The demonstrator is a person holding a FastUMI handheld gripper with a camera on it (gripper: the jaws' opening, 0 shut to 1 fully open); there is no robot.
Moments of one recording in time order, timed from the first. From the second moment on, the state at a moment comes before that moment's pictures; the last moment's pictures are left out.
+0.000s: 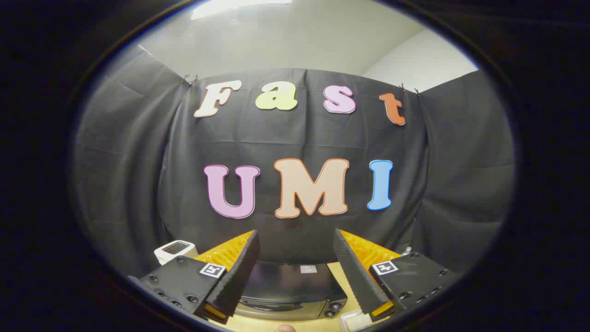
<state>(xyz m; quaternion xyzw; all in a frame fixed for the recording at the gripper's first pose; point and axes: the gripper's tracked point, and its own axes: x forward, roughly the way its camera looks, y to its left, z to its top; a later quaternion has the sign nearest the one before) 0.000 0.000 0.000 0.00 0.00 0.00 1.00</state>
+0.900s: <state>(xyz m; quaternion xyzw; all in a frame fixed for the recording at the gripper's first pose) -0.010 0.026 0.009 0.00 0.01 0.02 1.00</state>
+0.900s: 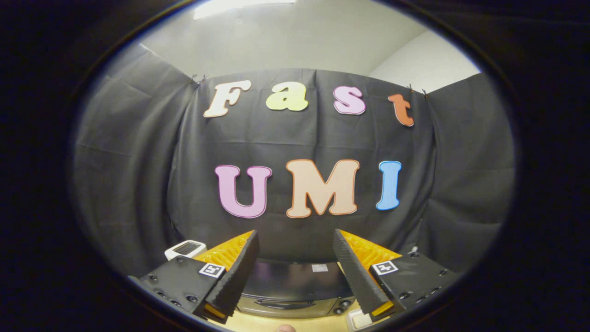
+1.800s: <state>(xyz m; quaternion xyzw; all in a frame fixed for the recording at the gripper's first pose) 0.004 0.048 -0.066 0.02 0.07 0.04 1.00</state>
